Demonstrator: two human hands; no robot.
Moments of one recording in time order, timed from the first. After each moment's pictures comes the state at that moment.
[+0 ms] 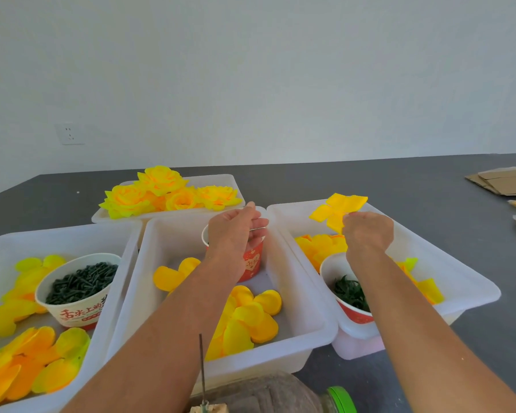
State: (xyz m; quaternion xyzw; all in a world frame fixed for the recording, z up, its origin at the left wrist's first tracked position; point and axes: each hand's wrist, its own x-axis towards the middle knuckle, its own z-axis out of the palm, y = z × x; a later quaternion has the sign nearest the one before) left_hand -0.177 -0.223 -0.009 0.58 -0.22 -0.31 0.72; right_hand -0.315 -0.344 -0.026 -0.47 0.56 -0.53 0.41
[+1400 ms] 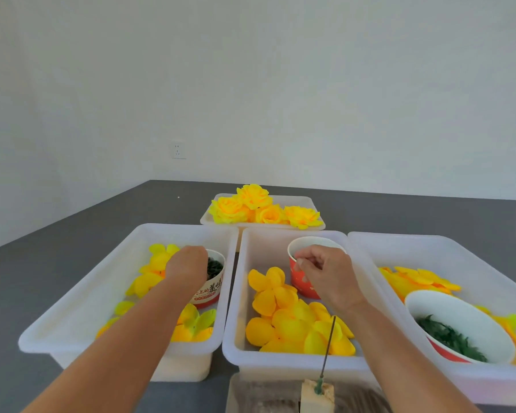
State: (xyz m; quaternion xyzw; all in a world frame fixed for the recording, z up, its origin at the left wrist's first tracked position) left_hand -0.015 -0.081 -0.039 0.95 -0.31 0.06 0.02; right_hand -0.214 -0.221 -0.041 -0.83 0.25 -0.39 0.31
